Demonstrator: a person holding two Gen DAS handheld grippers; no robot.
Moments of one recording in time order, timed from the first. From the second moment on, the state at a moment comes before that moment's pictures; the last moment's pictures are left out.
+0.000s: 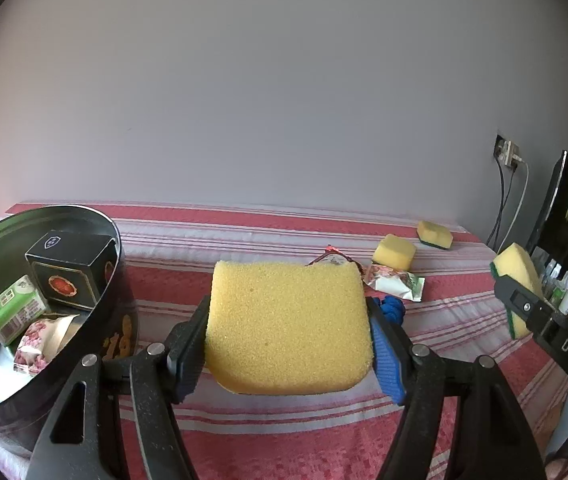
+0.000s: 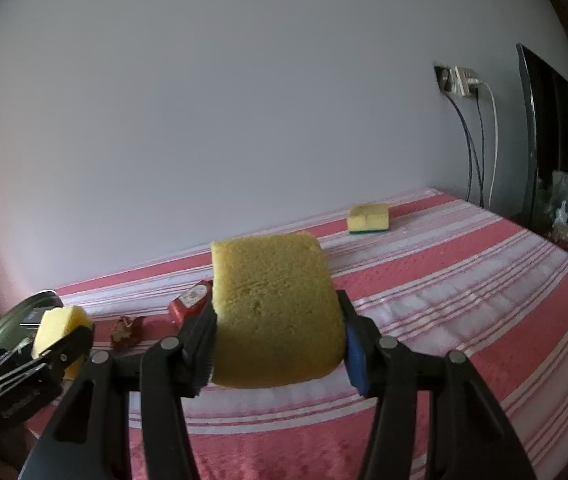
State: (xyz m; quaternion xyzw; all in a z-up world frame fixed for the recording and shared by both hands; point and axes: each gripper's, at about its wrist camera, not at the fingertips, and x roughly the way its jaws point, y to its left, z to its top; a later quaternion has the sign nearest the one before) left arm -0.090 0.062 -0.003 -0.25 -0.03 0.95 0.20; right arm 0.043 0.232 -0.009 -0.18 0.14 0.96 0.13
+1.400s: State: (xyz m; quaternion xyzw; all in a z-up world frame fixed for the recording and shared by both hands) left arm -0.066 -0.135 0.019 -0.20 -0.10 0.97 0.00; right arm -0.025 0.000 0.015 -0.20 0.06 0.97 -0.09
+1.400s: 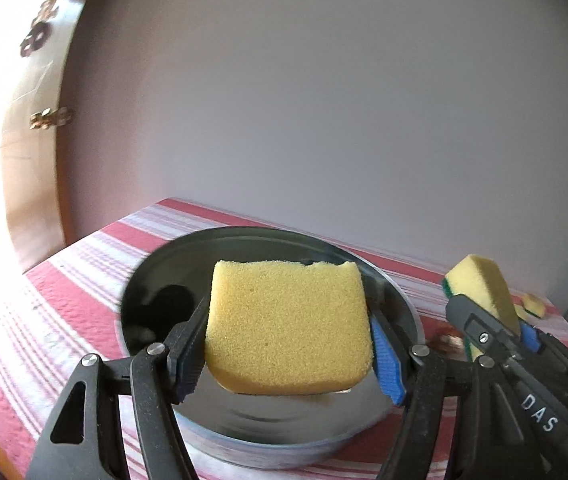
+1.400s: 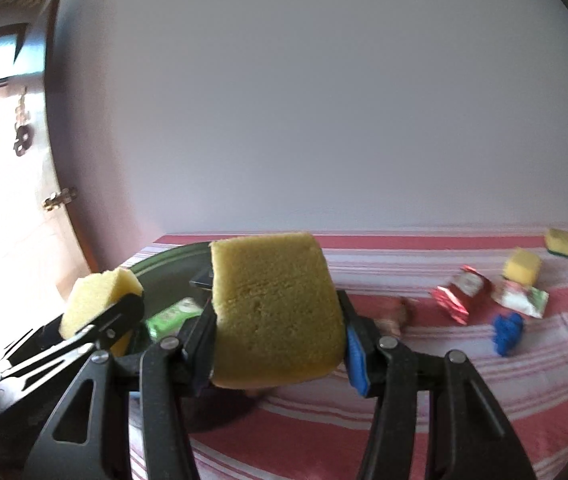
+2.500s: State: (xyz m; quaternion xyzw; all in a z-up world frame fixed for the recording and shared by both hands) left arm -0.130 -0.189 -0.015 -0.29 -0.12 0.95 -0.07; right arm -0.167 -0.116 0.039 -0.32 0.01 0.93 -0.16
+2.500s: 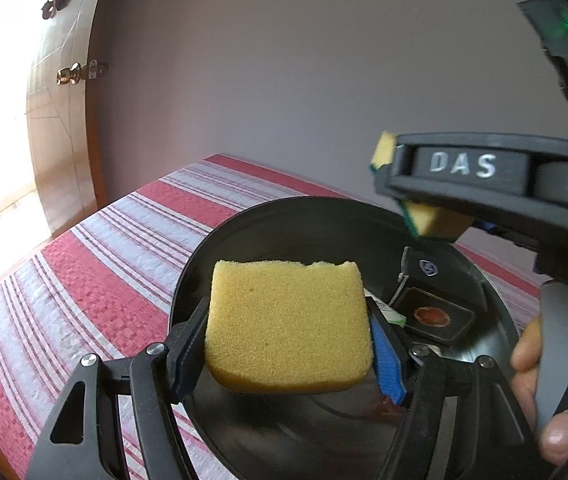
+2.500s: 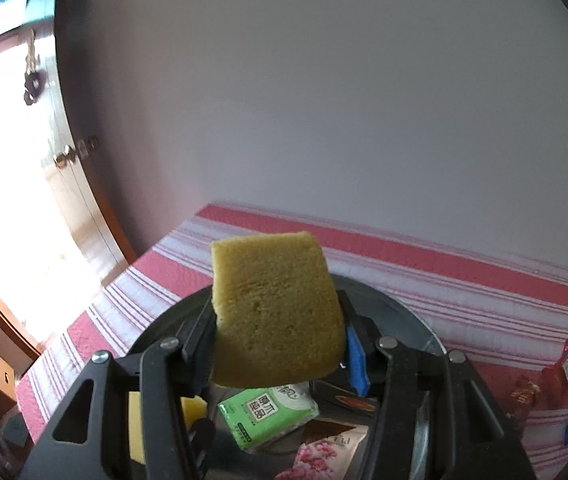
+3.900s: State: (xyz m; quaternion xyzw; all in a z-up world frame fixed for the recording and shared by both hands) left arm -0.080 -0.155 0.002 -0.13 -0.03 0.97 -0.18; right arm -0.042 0.029 0.017 -0.10 0.08 0.99 0.06
